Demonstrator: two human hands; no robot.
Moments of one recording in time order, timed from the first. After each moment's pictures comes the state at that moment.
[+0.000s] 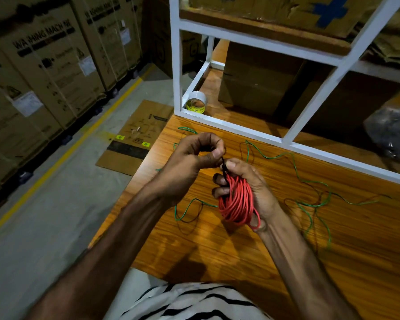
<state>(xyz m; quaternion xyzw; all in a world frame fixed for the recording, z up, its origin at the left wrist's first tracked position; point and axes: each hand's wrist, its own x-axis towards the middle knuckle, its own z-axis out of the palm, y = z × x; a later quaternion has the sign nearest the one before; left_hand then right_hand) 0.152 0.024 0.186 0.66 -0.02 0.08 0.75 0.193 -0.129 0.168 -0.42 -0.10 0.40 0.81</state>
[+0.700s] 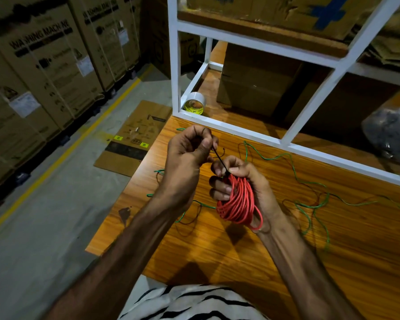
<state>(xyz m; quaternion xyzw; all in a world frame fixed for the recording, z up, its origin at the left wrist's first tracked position) 0.152 0.010 0.191 0.58 0.03 0.21 0.78 0.197 -0.129 0.168 -0.29 -0.16 0.46 0.83</state>
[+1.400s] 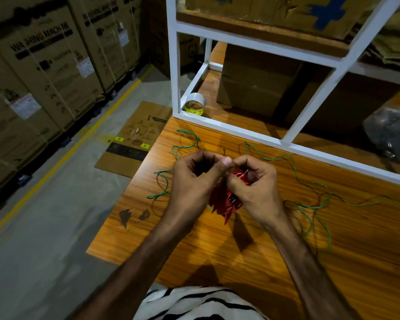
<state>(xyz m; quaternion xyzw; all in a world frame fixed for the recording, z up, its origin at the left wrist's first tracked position) 0.133 -0.012 0.175 0.62 0.11 0.20 0.75 0.204 -0.144 0.164 -0.68 -0.29 0.09 0.67</state>
